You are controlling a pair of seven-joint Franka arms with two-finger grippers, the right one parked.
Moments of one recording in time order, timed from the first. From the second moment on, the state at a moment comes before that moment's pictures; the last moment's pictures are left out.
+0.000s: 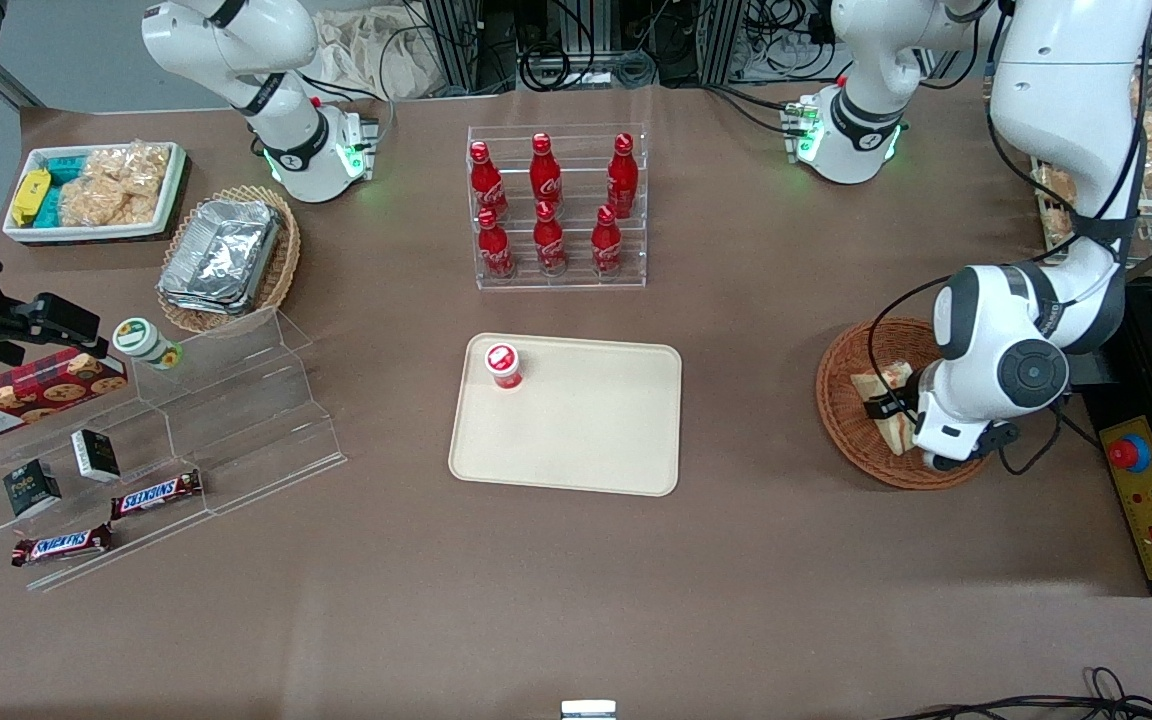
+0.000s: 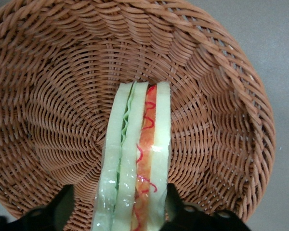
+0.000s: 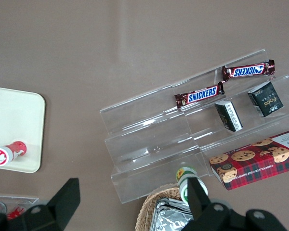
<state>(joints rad) -0.12 0.40 0.06 -2.01 0.02 2.19 -0.49</state>
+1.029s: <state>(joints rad) -0.13 0.21 0.01 -1.66 0.03 1.66 -0.48</state>
